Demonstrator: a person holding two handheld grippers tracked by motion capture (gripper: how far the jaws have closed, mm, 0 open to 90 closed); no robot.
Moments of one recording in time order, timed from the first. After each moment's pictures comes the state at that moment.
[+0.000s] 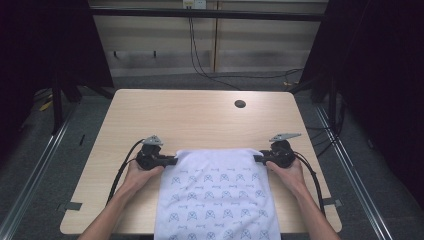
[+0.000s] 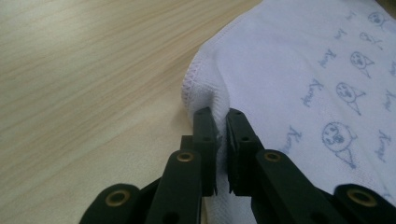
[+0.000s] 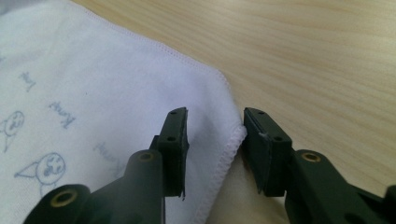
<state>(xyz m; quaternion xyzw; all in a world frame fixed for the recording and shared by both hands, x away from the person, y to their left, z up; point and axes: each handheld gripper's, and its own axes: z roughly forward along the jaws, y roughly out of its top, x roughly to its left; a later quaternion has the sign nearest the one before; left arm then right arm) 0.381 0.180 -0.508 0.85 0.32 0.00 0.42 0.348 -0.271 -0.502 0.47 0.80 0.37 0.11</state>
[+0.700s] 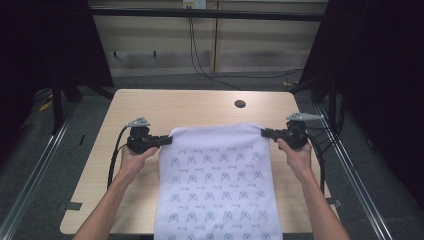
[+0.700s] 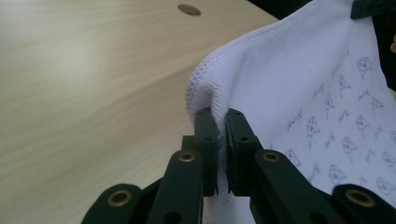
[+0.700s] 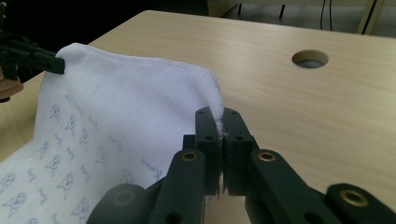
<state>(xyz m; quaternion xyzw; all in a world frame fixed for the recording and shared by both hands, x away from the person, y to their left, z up) 0.406 0.196 -0.455 0.78 0.35 0.04 0.51 0.361 -0.290 -0.427 0.45 0.73 0.50 0.13</state>
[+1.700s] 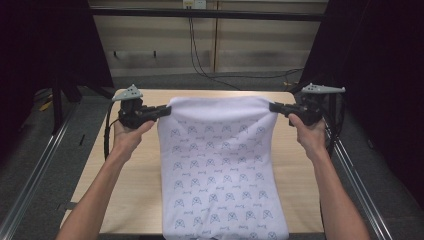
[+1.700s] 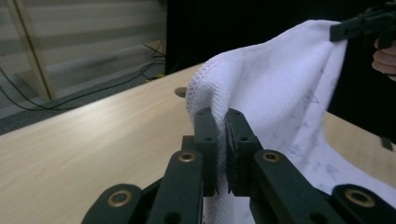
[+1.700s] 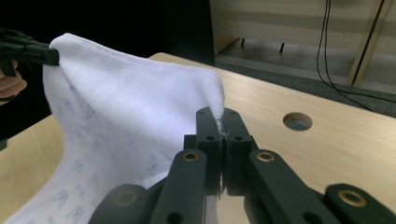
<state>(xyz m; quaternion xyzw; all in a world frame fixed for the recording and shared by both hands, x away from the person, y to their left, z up) 0.393 0.188 -0.356 0.77 0.29 0.11 0.55 0.366 -0.301 -0.344 0.42 0.72 0.53 0.15</state>
